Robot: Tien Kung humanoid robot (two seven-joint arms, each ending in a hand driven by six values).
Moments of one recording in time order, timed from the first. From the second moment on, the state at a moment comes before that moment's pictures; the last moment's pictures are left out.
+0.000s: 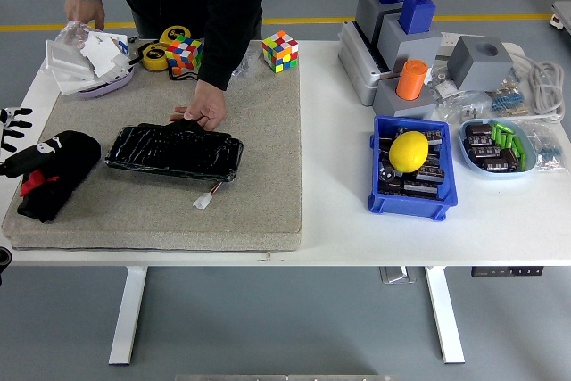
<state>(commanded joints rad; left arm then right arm) -0.23 0.53 -1.08 -1.11 1.57 0.54 0.08 0.10 -0.41 0.91 0.39 -0.24 -0.10 -0.12</state>
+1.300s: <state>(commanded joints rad) -0.27 0.46 -0.98 -0.92 1.58 0.56 0.08 0.09 -0.42 0.92 0.41 -0.26 -0.11 -0.11</state>
